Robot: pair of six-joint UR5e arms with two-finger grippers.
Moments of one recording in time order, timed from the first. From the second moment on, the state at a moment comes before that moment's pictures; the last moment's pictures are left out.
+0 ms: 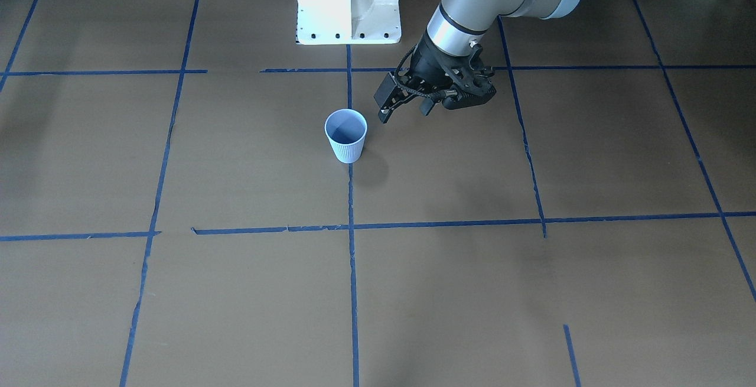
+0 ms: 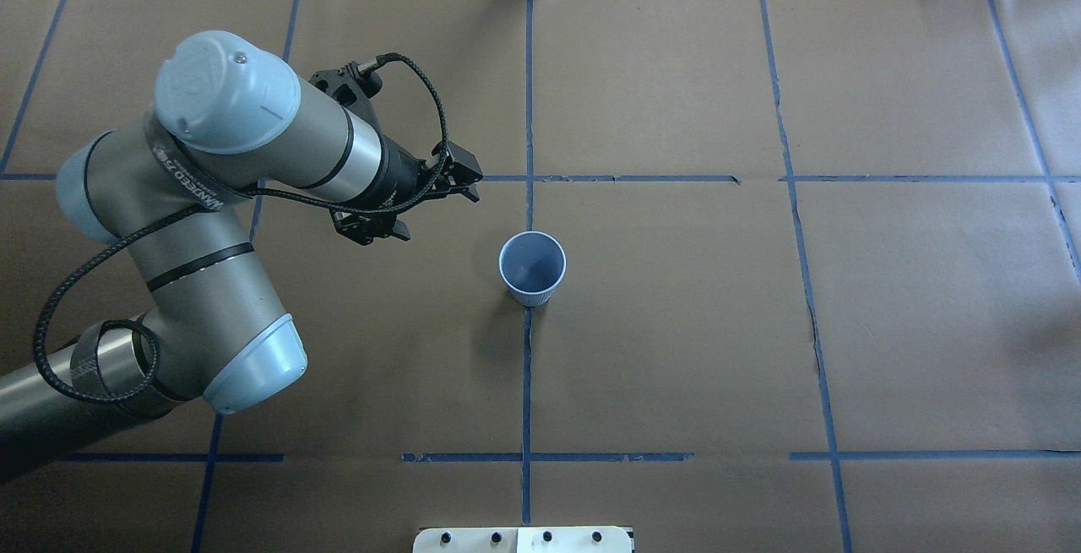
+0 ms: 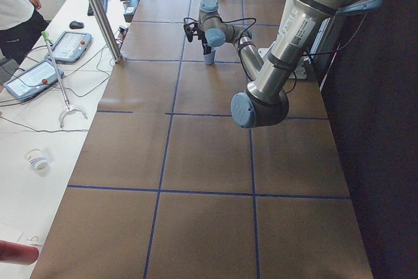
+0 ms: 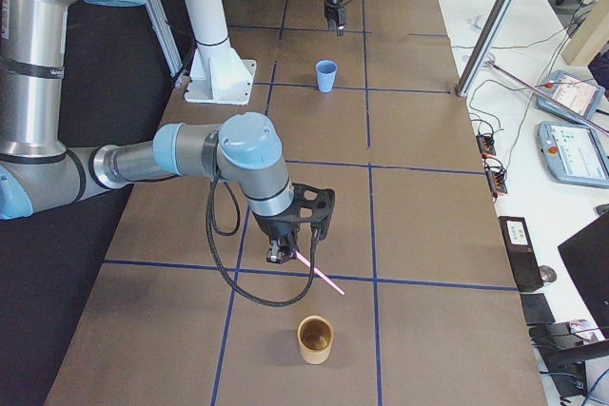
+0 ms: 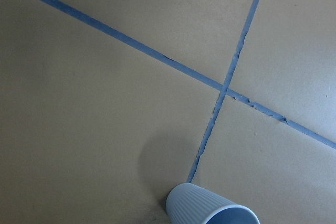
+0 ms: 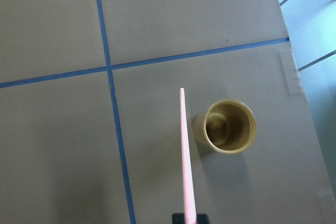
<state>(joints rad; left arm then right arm) -0.64 -2.16 -1.84 -1.80 -1.99 -1.66 1.88 -1.80 2.09 -1.86 2.25 -0.05</state>
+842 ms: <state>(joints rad) -0.70 -2.12 -1.87 -1.80 -2.00 -1.59 1.63 -1.62 2.23 -2.00 2.75 0.18</state>
